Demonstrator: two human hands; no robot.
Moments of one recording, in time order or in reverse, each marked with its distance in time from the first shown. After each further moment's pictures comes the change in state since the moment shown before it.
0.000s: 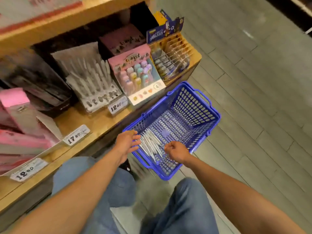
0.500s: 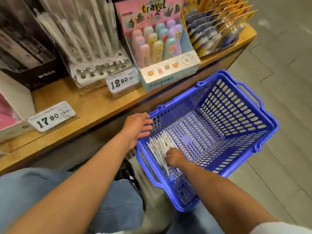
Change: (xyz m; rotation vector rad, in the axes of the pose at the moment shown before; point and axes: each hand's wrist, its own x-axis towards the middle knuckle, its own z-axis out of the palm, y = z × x) left_hand 0.143 -0.027 0.010 -0.051 0.093 0.142; right_hand 0.211 0.078 0.115 -0.466 -0.107 -0.040
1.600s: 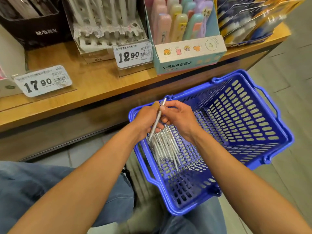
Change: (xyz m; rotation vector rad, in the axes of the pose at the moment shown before) left_hand 0.011 -0.021 0.029 -0.003 -0.099 0.067; right_hand -0.043 -0.082 -0.106 0.971 0.018 -0.562
